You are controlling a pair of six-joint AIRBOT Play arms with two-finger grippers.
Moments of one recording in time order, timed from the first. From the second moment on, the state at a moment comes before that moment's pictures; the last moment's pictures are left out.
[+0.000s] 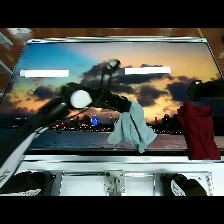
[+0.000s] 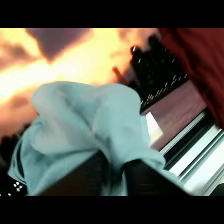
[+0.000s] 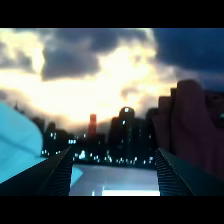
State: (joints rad) left arm -0.79 -1.45 1.48 1.18 -0.85 -1.71; right arm 0.00 -0.94 1.40 -1.59 1.42 1.46
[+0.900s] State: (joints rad) left arm -0.45 -1.34 1.01 0.92 -1.20 -1.54; right arm -0.40 -1.09 0.81 -1.15 1.43 1.27
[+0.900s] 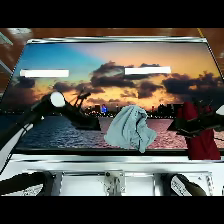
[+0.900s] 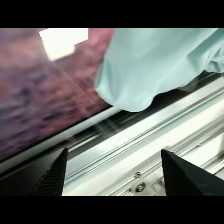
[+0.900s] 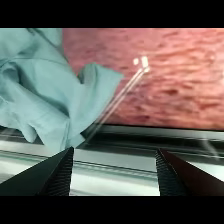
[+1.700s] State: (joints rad) left arm -0.59 -1.51 0.82 0.53 -0.79 -1.48; right arm -0.17 -1.28 0.69 -0.97 1.18 1.25
